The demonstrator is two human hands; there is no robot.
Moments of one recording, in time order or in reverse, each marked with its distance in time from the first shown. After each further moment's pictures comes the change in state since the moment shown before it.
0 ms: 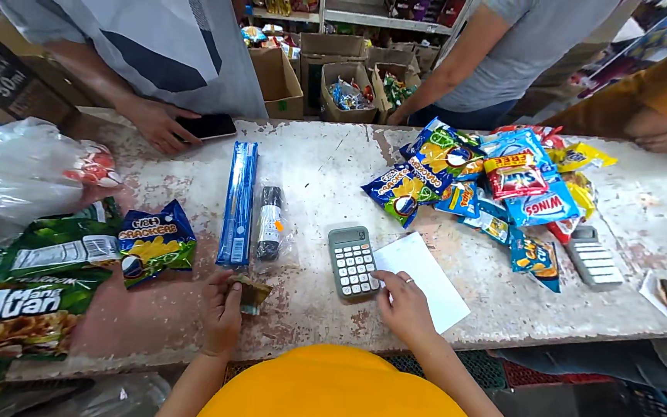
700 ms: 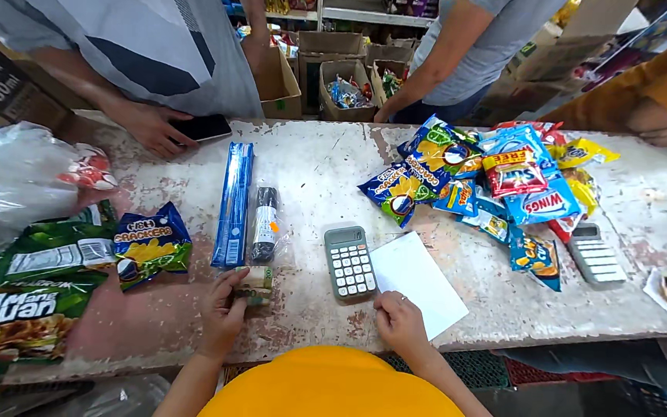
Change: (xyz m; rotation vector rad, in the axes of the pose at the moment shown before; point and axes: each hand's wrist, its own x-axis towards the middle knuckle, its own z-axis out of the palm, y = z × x) left_hand 0.002 -0.009 -0.006 0.145 -0.170 0.047; right_hand -0.037 0.020 0.020 0.068 0.045 -0.067
